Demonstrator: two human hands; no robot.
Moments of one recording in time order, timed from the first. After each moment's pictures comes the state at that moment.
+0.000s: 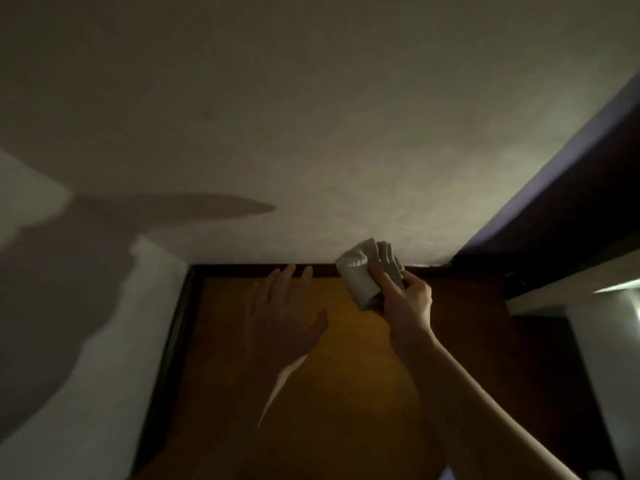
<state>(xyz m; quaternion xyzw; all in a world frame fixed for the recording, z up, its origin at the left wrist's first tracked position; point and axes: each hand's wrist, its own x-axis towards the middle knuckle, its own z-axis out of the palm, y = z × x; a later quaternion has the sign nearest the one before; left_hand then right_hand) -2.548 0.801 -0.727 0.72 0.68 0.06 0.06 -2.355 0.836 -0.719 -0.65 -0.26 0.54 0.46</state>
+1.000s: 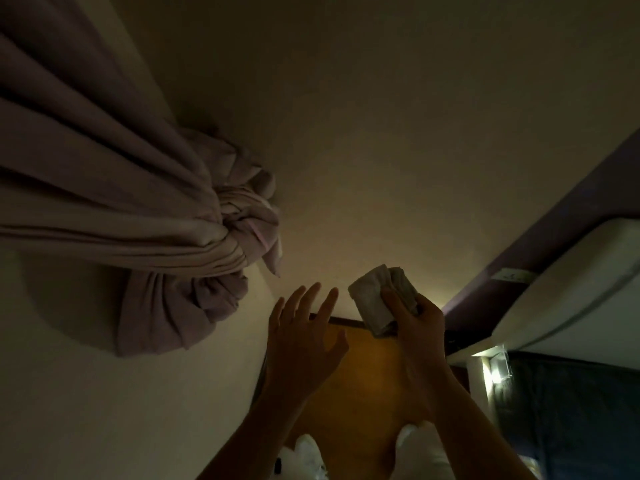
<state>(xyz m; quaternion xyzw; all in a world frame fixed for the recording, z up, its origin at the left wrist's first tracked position) -2.604 0.674 -0.071 0.72 0.67 0.18 -0.02 -2.425 0.729 -0.073 -0.61 -0.41 0.51 0.45</state>
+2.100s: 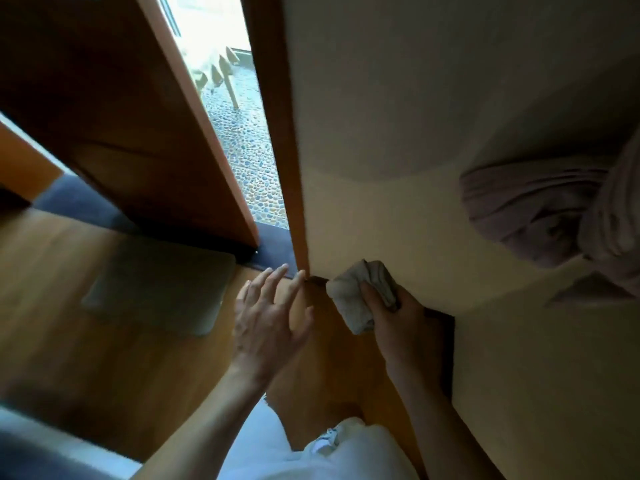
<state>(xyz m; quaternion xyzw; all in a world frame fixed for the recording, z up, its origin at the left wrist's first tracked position) -2.444 0.402 -0.081 -0.06 0.99 0.14 -0.04 -2.496 0.587 -0.074 -0.08 -0.74 0.66 -0.03</state>
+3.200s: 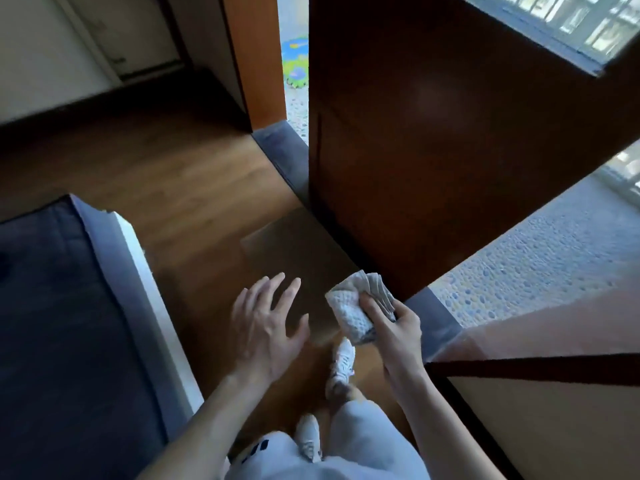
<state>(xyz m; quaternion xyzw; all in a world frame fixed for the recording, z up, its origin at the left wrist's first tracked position) -2.340 -0.075 -0.084 -0.42 0.89 0.16 -0.07 -2.502 0.042 -0.093 0.09 -0.70 0.61 -0.36</state>
